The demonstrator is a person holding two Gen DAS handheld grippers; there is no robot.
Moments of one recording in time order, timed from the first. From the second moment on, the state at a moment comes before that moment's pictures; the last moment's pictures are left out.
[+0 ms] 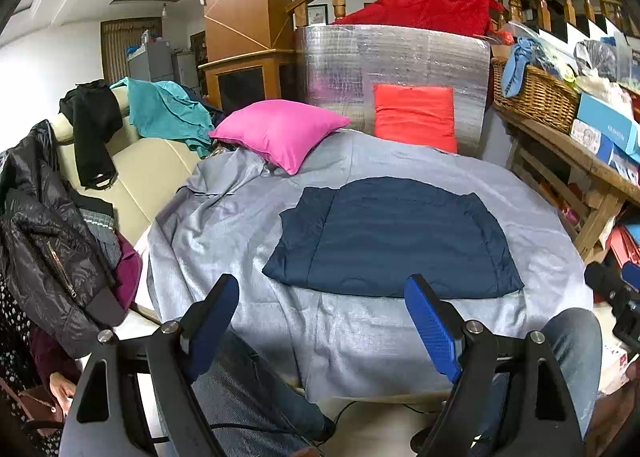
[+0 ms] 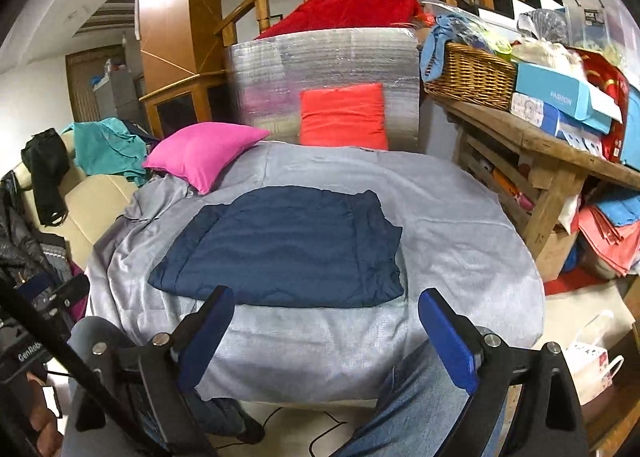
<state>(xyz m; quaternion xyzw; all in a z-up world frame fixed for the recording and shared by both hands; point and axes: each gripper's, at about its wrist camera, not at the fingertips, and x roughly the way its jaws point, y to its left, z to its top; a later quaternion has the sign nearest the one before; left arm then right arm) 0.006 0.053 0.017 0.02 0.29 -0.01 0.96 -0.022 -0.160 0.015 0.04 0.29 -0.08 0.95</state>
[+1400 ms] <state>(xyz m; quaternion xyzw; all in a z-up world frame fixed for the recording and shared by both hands) 0.015 0.050 0.005 0.04 0.32 -0.02 0.95 -0.019 -0.151 0.009 0.03 0.31 -0.07 0.95</state>
